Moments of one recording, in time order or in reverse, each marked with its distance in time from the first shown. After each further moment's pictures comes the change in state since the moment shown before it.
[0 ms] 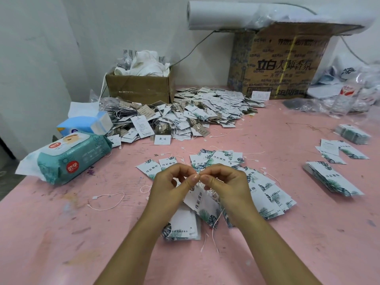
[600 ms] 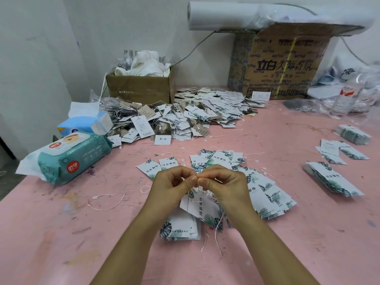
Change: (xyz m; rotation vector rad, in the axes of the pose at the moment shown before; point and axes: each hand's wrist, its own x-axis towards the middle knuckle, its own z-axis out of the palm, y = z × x) left_hand 0.001 -0.002 -0.003 -0.159 -0.095 -0.059; right_hand 0.000 0.003 0.005 0.109 -0.018 -0.064
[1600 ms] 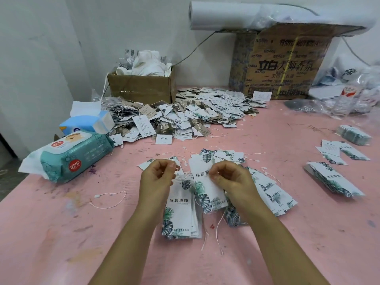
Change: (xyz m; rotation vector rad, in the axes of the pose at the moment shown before) left_hand 0.009 -0.005 -0.007 -0.029 0.413 -0.111; right_hand 0.007 -0.003 -0.022 -0.153 -0.038 0.148
